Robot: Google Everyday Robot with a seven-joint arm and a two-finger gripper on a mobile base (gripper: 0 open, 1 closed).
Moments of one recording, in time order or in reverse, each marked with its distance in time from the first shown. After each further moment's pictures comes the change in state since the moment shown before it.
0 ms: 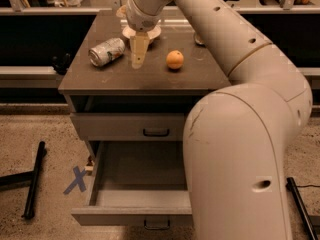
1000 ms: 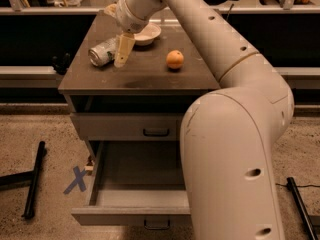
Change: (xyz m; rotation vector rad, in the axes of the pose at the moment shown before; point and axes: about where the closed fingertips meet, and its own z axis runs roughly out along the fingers) arm -0.032 -0.025 0.025 0.073 -0.183 0.054
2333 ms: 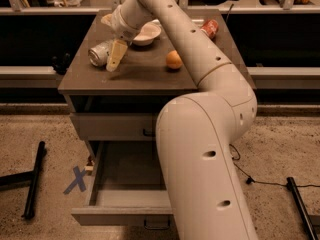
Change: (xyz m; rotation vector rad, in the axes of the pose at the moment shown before) arm 0.010 -0.014 0.058 -0.027 -0.060 0.085
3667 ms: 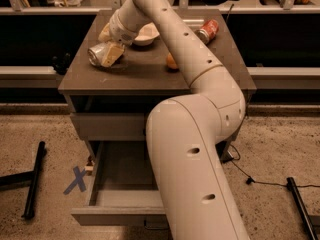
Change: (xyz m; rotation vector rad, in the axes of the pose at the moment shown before) arm 0.009 0.004 0.016 -0.048 0.016 0.021
